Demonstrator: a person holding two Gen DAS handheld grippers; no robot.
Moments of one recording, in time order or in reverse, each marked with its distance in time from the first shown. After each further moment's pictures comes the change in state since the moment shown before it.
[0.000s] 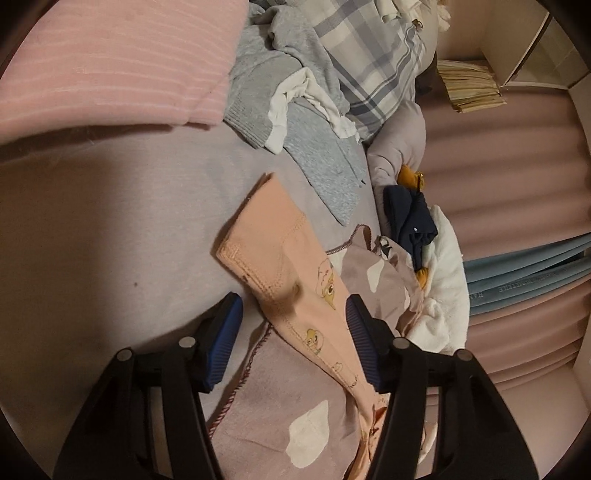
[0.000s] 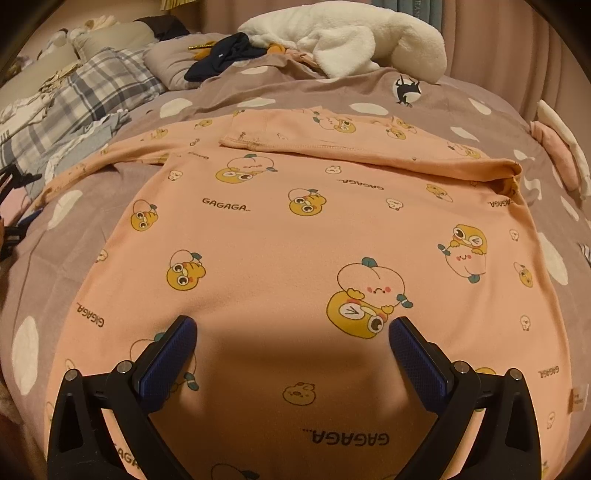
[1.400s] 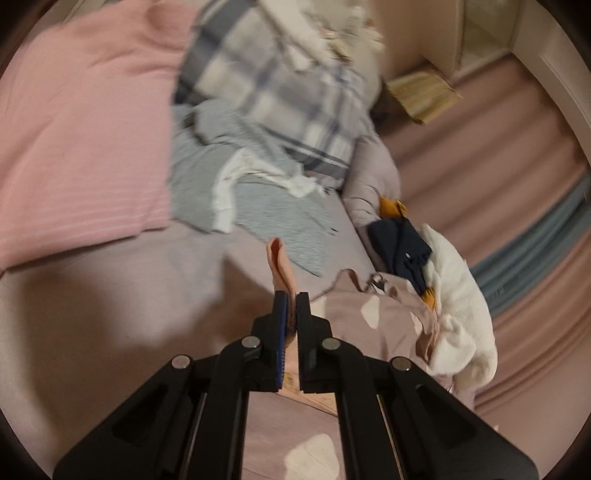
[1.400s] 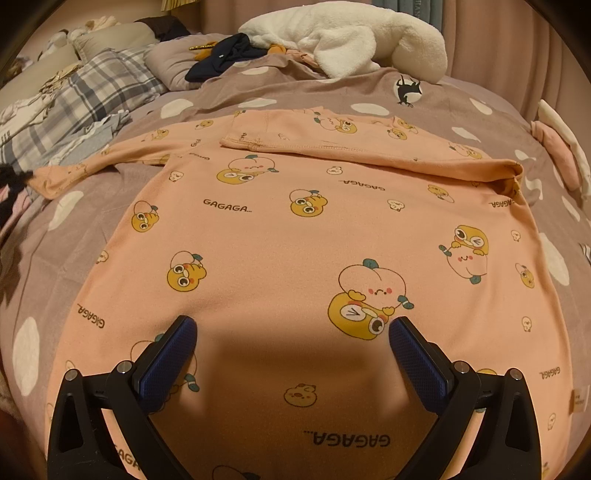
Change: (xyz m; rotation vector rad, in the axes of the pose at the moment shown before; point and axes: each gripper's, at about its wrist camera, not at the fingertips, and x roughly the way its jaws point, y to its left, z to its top) left arm -0.025 -0.049 -0.018 0.280 -0.268 0.039; right arm 0.002 0.000 0.001 0.000 -0.003 0.006
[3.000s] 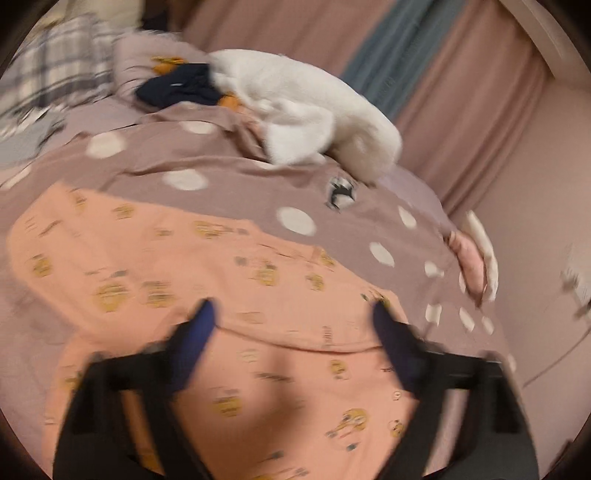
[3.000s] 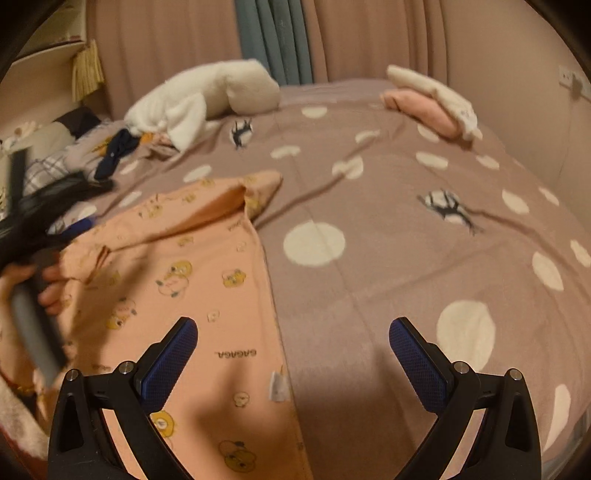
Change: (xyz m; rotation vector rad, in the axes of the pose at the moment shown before) left arm 0.008 -0.266 -0.275 0.545 0.372 -0.228; right arm -0.104 -0.200 -0.037 0.307 -0.125 -0.120
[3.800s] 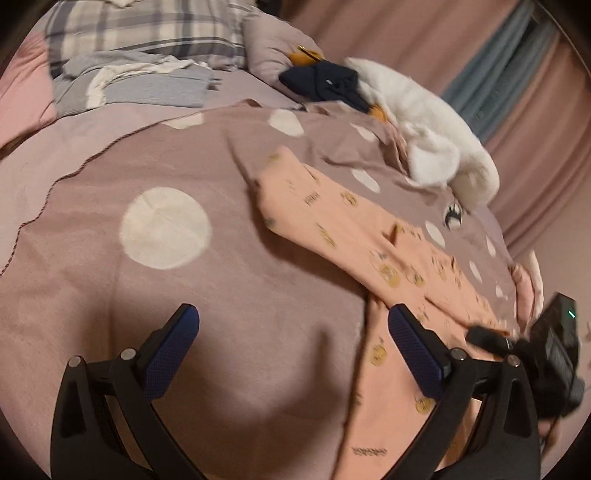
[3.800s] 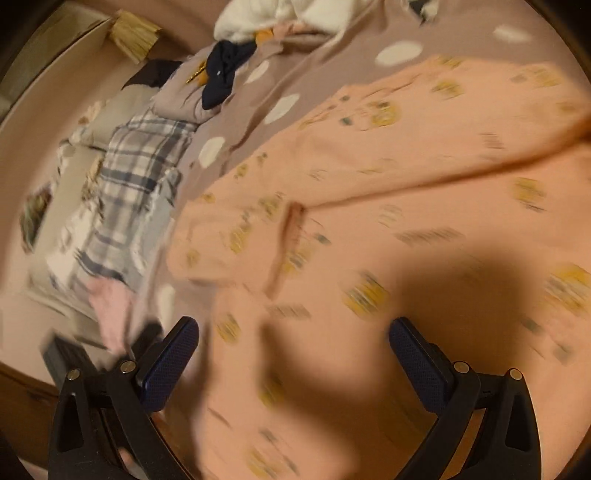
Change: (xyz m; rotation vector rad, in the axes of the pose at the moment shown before) left arm -0.083 0.185 -0.018 -0.165 0.018 0.209; right arm 0.137 0.205 0.048 0.123 0.429 0.620
